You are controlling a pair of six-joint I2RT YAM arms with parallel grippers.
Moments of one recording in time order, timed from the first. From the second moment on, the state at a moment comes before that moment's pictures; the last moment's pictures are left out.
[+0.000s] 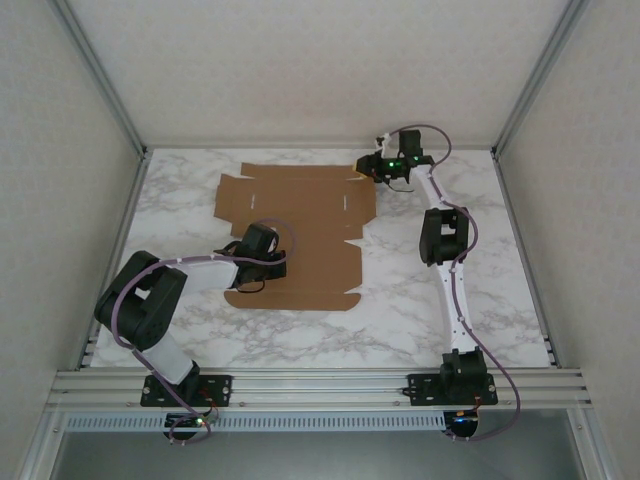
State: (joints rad) left arm -0.48 1.66 0.74 -0.05 0.08 -0.58; right arm 0.14 2.86 2.62 -0.56 -0.90 0.41
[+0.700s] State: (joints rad) left arm -0.43 1.49 0.92 -0.30 0.10 -0.71; right arm 0.16 2.30 1.84 -0.07 -0.74 0.36
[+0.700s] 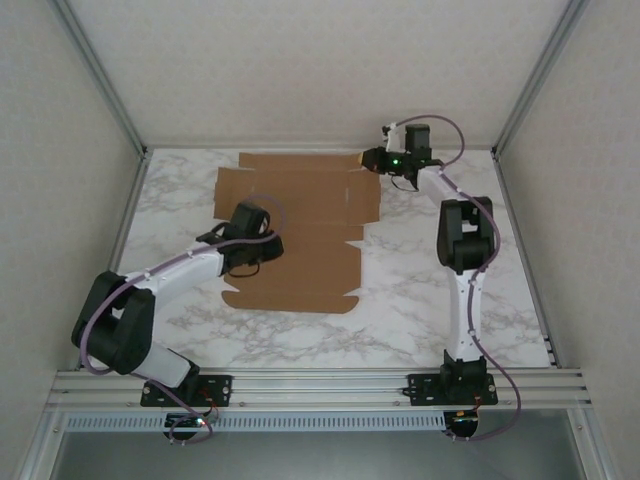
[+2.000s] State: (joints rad) left arm -0.22 2.12 1.88 -0.54 0.39 -1.33; right arm 0.28 1.81 1.18 0.43 -0.58 -0.15
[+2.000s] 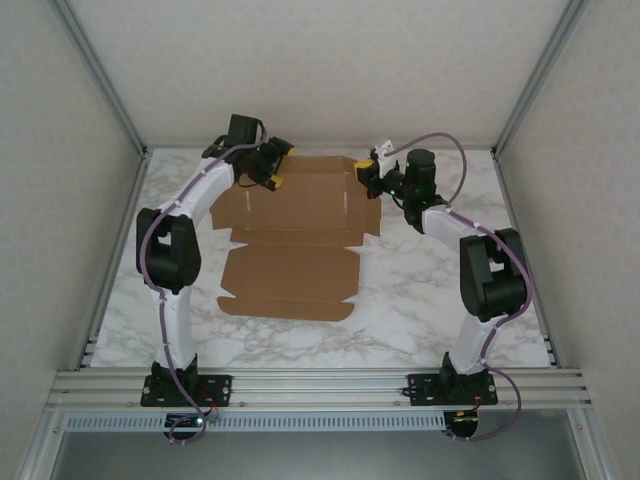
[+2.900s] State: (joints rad) left arm -0.18 2.17 1.98 -0.64 0.38 -1.31; right arm 0.40 1.72 1.08 0.48 -0.35 -0.56
